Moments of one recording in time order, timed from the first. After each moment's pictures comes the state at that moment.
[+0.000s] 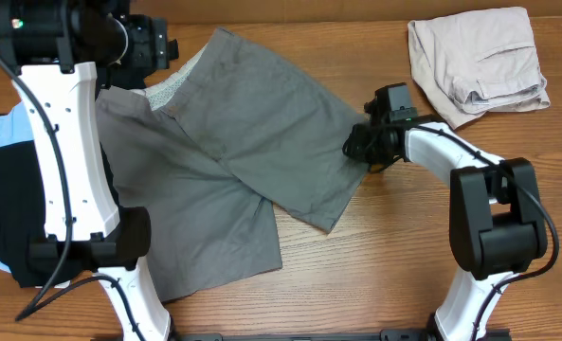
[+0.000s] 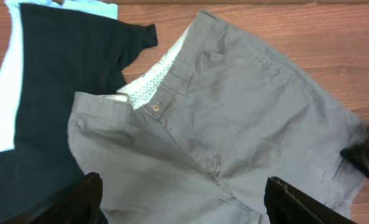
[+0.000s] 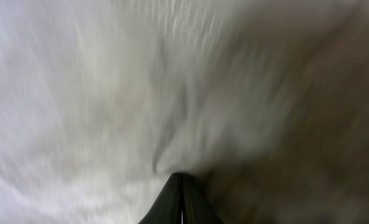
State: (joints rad) left arm 0.00 2.10 2.77 -1.68 0.07 -0.02; right arm 0.16 2.02 1.23 -0.41 -0.31 0.42
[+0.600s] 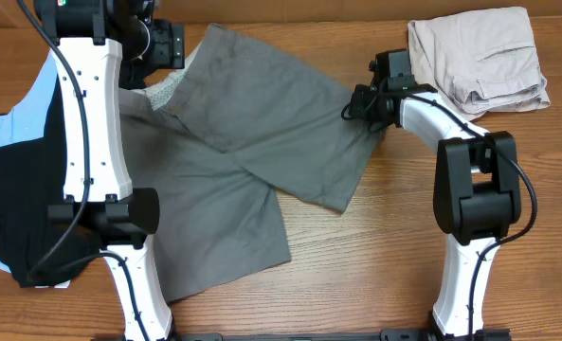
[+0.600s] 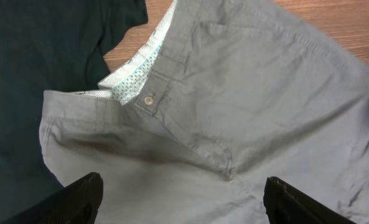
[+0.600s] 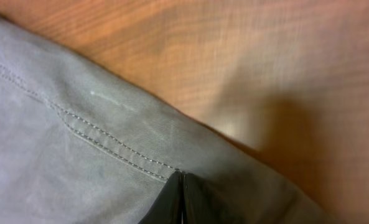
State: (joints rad) left arm -0.01 2.25 2.77 -1.65 0.07 -0.02; right arm 0.14 2.26 1.58 -0.38 -0.14 0.38
